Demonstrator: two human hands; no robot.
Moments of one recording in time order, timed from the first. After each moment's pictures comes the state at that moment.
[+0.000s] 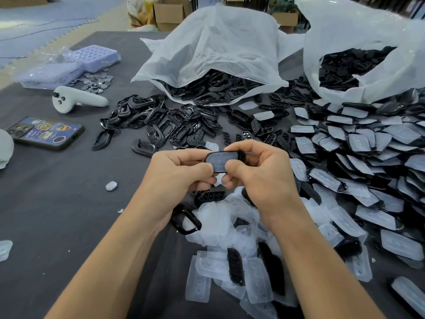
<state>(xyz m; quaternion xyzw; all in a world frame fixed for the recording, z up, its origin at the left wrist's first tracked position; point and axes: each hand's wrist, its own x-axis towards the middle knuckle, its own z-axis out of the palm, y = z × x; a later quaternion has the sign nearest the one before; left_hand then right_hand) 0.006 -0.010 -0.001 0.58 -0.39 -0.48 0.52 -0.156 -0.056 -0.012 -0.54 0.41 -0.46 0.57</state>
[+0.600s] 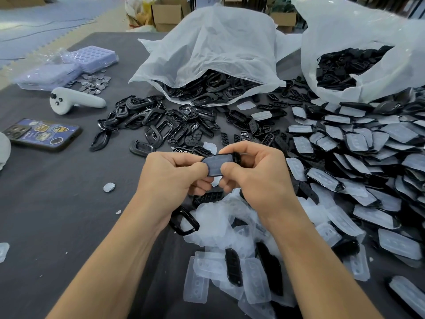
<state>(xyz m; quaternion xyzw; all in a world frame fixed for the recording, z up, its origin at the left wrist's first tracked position) 0.001 -0.013 -0.002 0.62 -0.40 -0.44 0.52 -0.157 -0.053 -0.008 -0.54 0.43 -0.45 0.57</state>
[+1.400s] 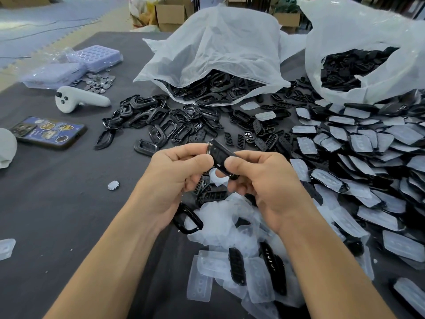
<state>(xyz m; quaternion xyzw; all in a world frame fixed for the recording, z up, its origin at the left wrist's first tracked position) 0.009 -0.014 -0.004 0.53 -0.36 -0.52 0.56 -0.159 -0.052 0.001 -0.48 0.44 -0.38 0.66</state>
